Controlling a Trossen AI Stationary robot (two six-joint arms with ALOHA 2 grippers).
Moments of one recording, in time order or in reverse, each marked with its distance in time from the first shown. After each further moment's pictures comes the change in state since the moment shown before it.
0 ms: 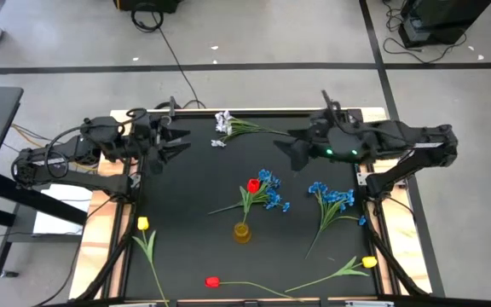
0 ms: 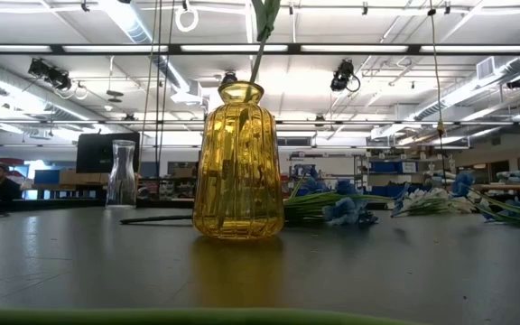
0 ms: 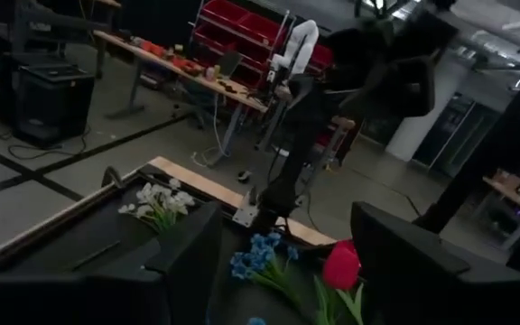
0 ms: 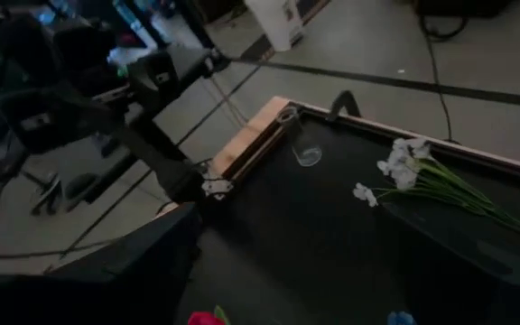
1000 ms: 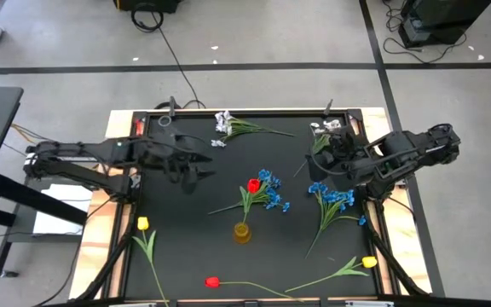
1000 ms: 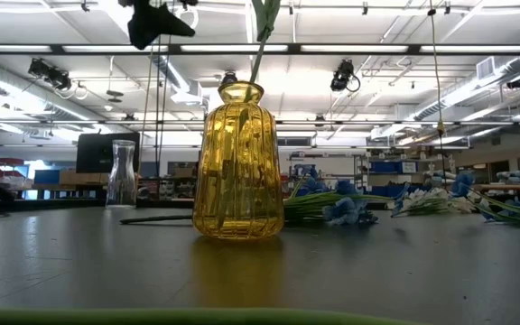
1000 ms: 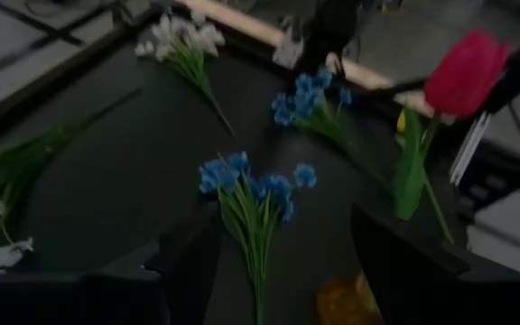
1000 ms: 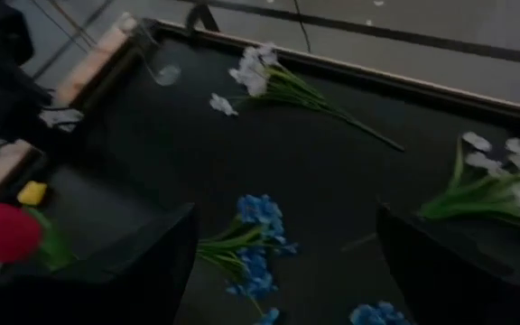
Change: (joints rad) left arm -0.064 0.275 0.000 -0.224 0.023 0.006; right arm 0.158 -0.009 -0.006 -0.675 0.103 0.497
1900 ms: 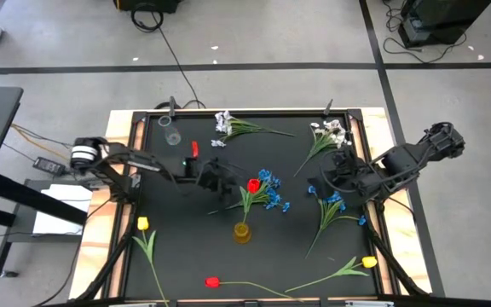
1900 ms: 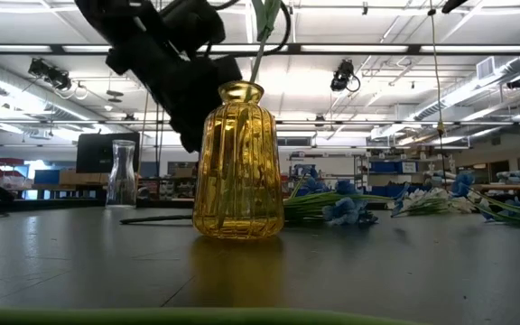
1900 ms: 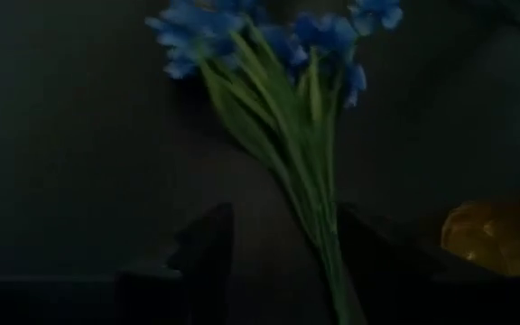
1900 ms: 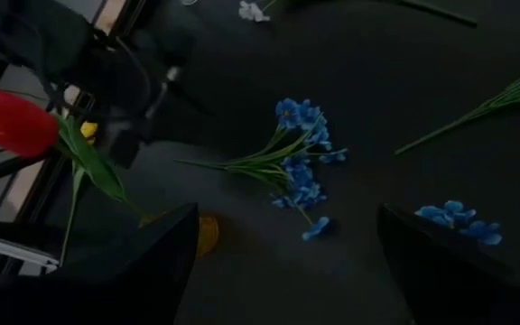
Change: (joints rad) left arm 0.035 0.563 -0.147 0.415 0.136 0.213; right arm 0.125 -0.140 -0.286 0.212 -0.153 0.204
